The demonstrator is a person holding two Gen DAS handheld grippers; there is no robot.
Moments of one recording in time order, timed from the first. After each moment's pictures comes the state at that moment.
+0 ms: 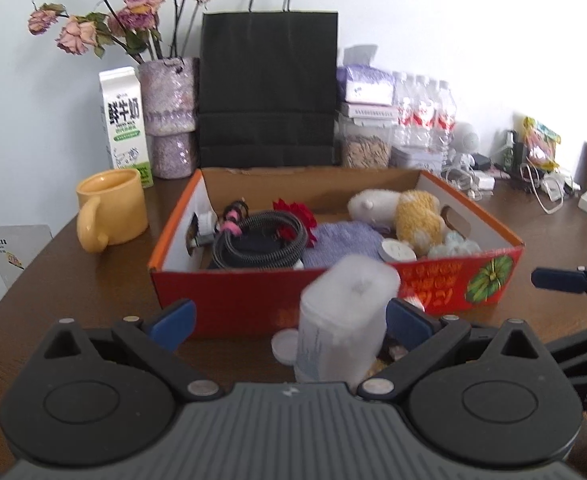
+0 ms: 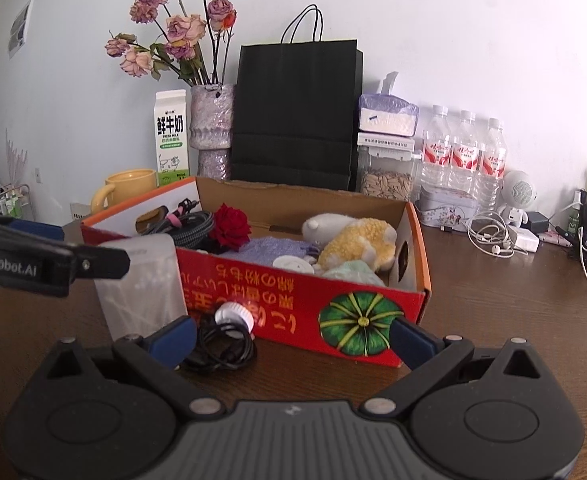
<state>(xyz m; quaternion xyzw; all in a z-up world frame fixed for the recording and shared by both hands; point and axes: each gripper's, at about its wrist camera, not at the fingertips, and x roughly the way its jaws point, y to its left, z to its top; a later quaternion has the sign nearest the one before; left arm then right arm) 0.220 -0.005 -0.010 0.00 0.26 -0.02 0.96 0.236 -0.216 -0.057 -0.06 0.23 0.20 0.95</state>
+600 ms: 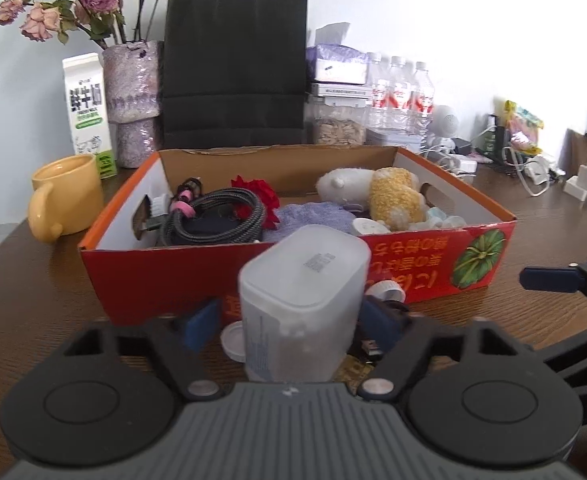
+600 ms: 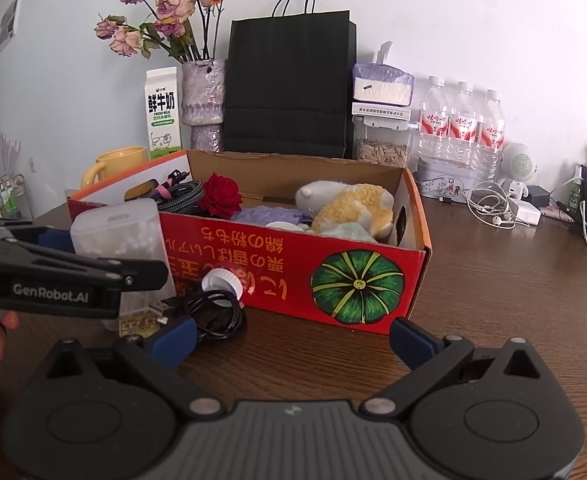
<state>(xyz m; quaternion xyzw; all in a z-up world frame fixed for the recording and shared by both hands) 0.239 -0.023 -0.038 0.00 0.26 -0.06 0.96 0.244 -0.219 -0.075 -0.06 0.26 0.19 0.95</state>
